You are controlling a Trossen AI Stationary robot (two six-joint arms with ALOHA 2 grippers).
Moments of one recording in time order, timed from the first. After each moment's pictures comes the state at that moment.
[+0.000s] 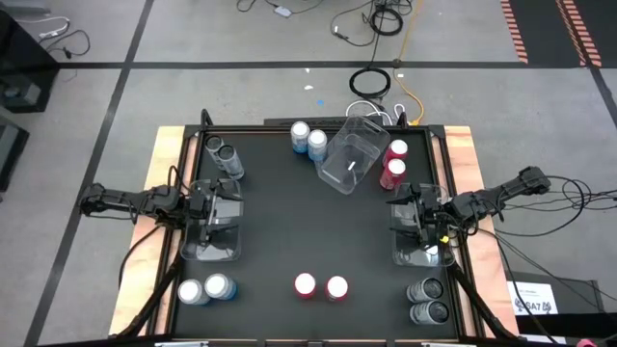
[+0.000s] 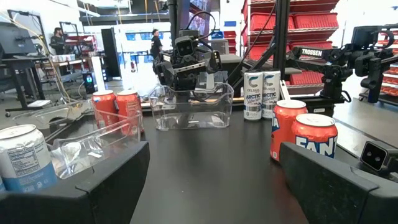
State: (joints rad) left arm -0.15 0.01 0.01 0.04 -0.03 0.06; right arm 0.40 0.09 0.02 0.08 0.39 0.22
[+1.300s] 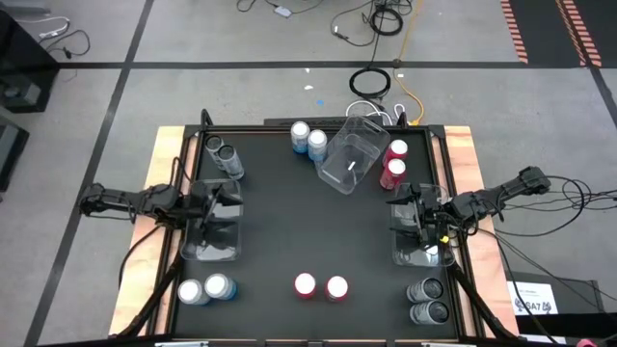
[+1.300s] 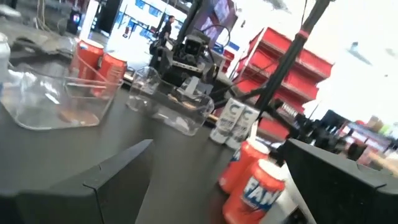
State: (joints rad) left arm -0.15 0.01 0.03 0.05 -0.03 -0.49; right arm 0.40 0.09 0.02 0.08 0.39 0.22
